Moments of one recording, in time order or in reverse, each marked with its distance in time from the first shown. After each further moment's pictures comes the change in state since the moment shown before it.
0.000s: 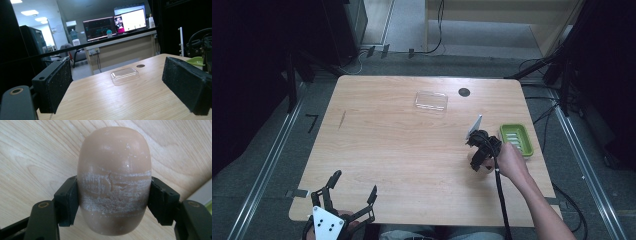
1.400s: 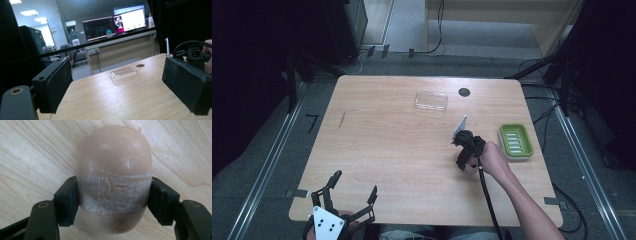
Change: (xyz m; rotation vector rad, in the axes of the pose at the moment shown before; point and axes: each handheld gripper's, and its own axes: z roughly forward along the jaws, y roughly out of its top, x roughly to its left) left arm 0.000 0.000 0.000 0.002 -0.004 0.003; right arm 0.019 0.038 0.025 0.015 0.026 -0.013
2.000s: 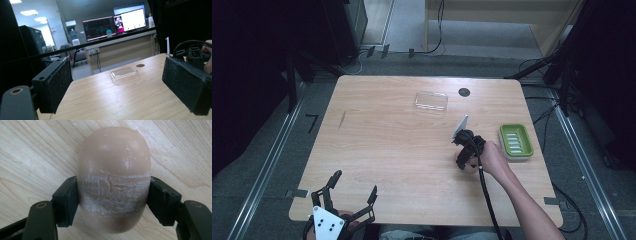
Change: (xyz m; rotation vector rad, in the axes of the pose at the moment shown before) left arm 0.000 0.000 0.000 0.001 0.000 0.001; right arm -0.002 -0.001 0.000 -0.026 0.011 0.024
